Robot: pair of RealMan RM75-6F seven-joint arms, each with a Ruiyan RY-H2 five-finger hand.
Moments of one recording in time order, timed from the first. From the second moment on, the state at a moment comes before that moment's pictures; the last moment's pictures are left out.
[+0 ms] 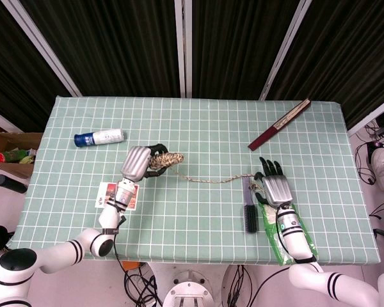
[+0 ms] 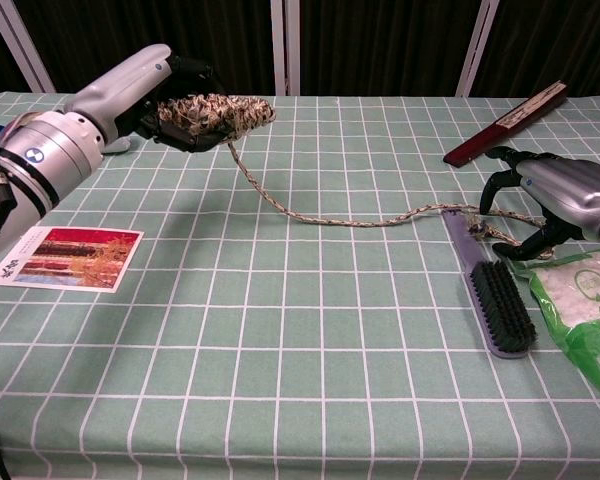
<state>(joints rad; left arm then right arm) -0.74 -1.85 -0.26 -1.07 1.35 1.15 -0.19 0.46 -1.69 0.18 -1.31 -1.17 1.08 -0.41</state>
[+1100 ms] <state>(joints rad) -0.74 -1.84 -0.26 -1.08 1.34 1.13 -0.19 0.49 -1.74 0.17 -1.23 -1.16 1.07 -0.36</state>
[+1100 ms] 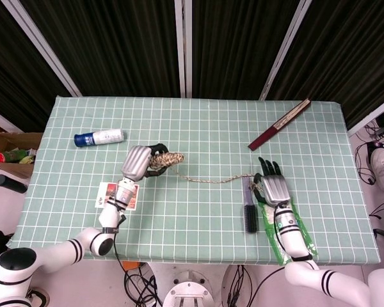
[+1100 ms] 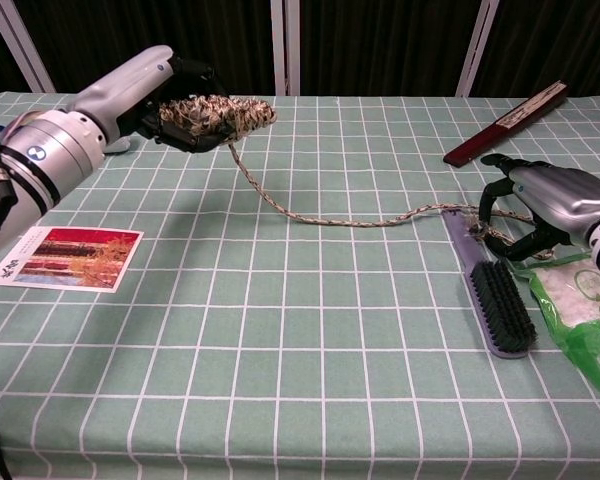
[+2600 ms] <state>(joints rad) -0.76 -1.83 -0.34 -1.12 1.24 1.03 -0.32 0.46 -1.63 0.15 -1.42 -1.54 1.41 -0.20</state>
